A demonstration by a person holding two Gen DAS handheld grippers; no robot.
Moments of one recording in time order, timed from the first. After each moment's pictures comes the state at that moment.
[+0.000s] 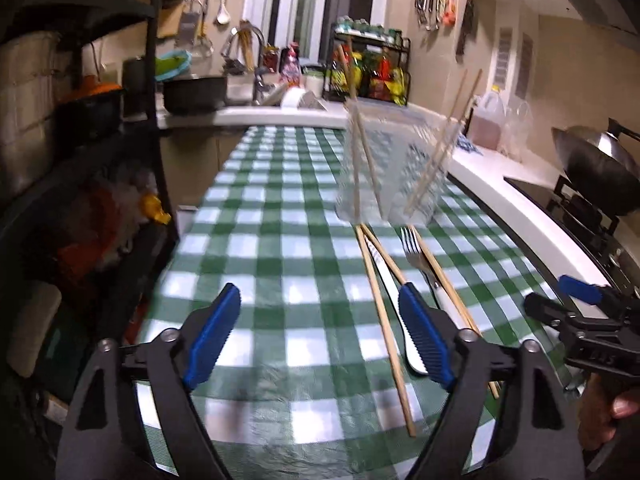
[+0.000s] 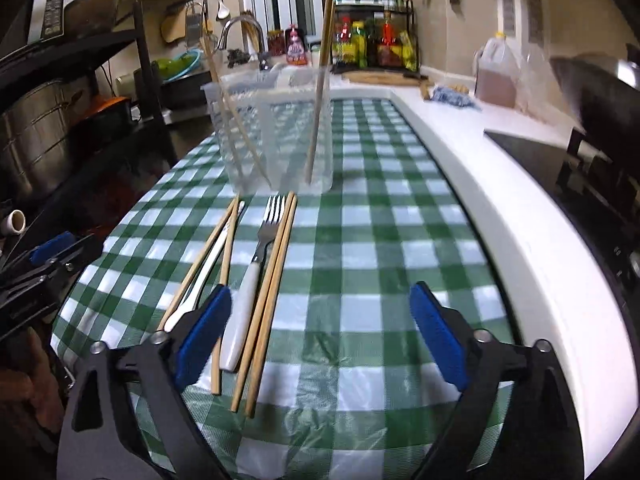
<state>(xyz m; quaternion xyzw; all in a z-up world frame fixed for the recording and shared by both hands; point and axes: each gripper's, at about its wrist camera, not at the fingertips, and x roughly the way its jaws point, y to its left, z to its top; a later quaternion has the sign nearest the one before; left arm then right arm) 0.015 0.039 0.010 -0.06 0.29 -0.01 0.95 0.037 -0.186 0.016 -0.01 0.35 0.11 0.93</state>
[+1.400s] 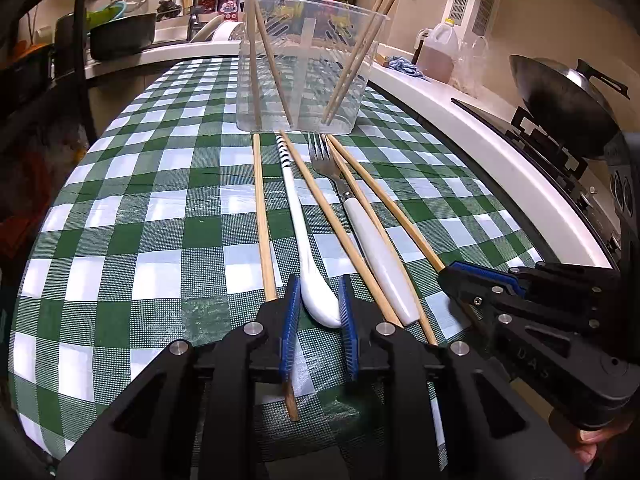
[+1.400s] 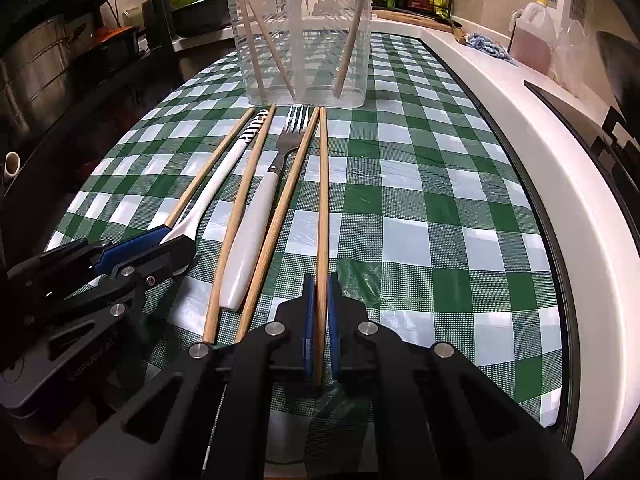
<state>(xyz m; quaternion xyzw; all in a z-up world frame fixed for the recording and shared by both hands) 0.024 -0.026 -0.040 -0.06 0.38 -0.11 0.92 0.043 -0.164 -0.023 -0.06 0.44 0.12 0.89</state>
